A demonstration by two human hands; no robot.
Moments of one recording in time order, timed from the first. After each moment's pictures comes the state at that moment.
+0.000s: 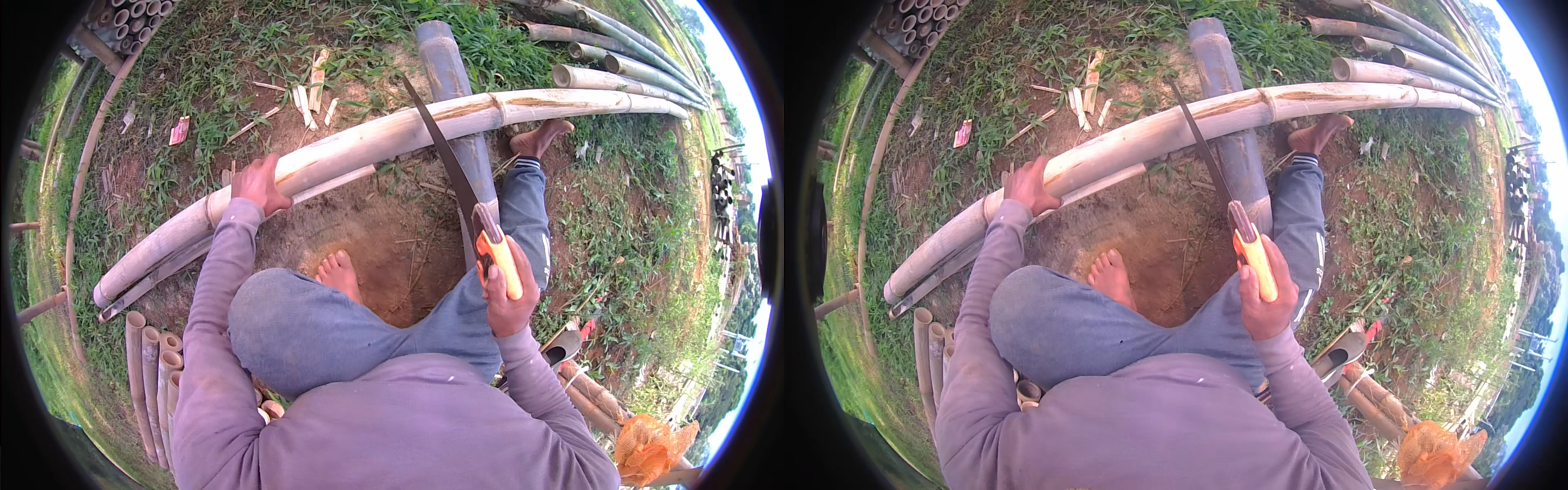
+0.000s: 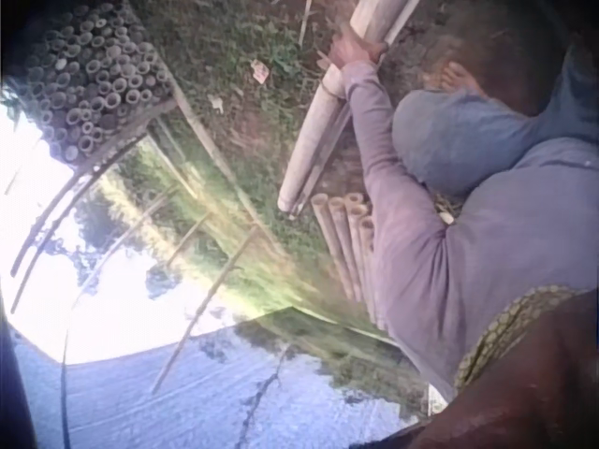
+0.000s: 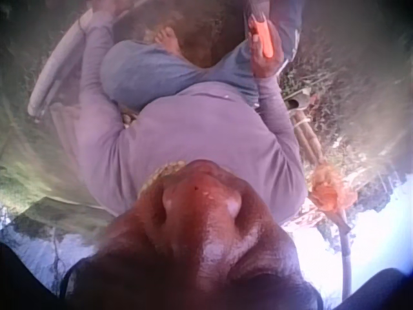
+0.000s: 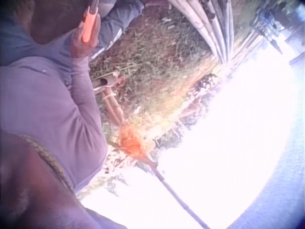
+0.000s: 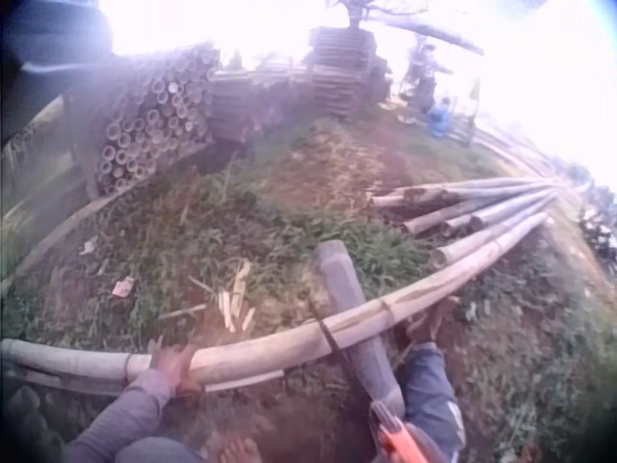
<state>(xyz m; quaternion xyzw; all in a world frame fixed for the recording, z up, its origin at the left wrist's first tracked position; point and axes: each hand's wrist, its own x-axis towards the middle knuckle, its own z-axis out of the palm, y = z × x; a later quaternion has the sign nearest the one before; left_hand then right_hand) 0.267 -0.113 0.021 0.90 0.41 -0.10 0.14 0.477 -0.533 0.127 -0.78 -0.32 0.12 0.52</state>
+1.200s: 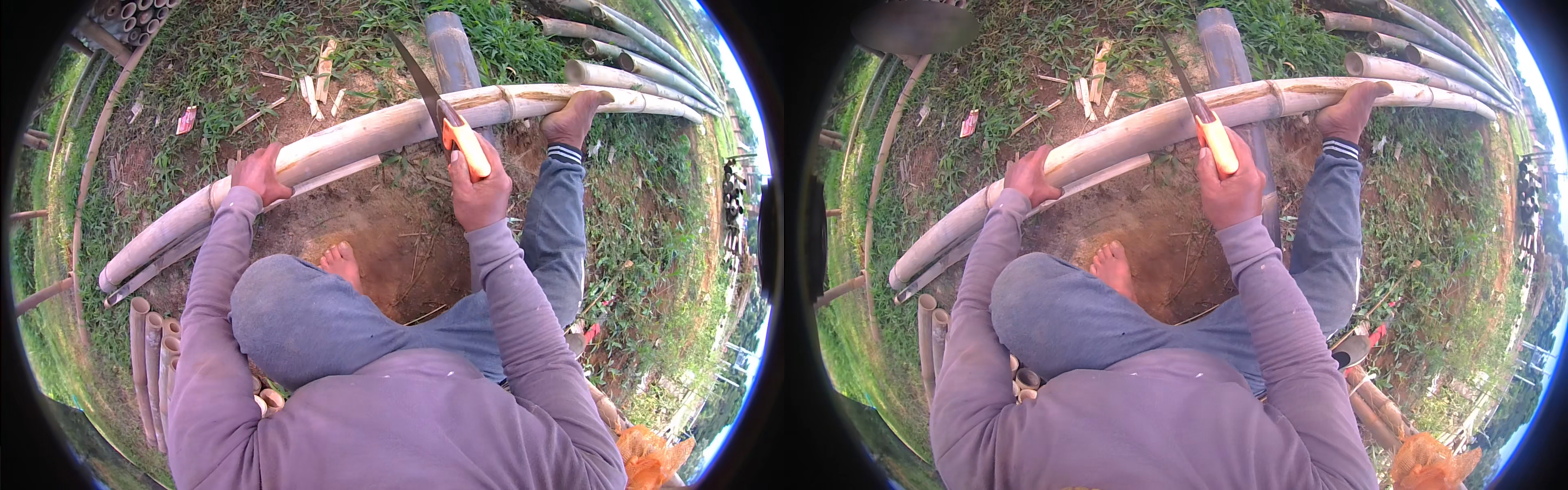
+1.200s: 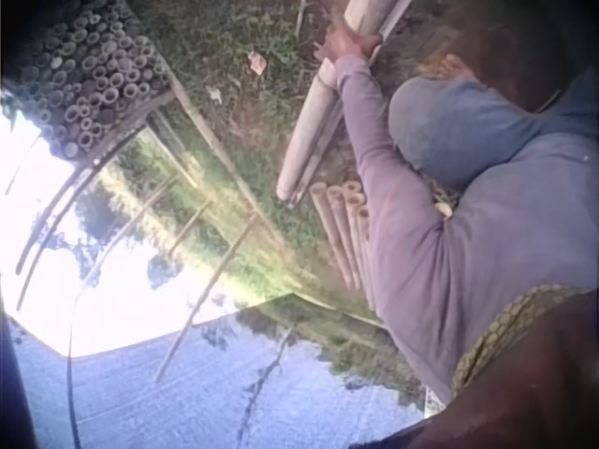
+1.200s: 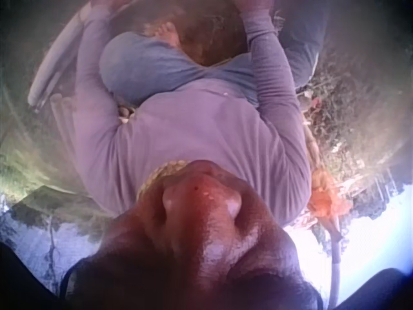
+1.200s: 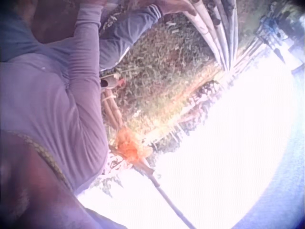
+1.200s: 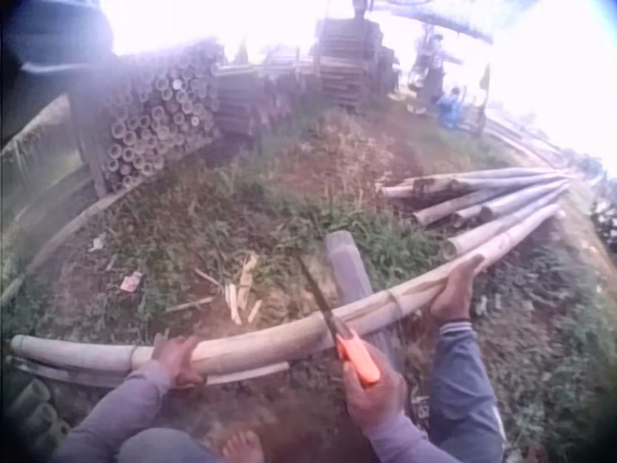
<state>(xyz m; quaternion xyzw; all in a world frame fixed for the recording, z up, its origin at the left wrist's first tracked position) 0.274 -0.109 0.023 0.90 0.41 -0.10 0.15 0.544 -0.387 0.102 -0.75 -0.36 0.06 0.55</state>
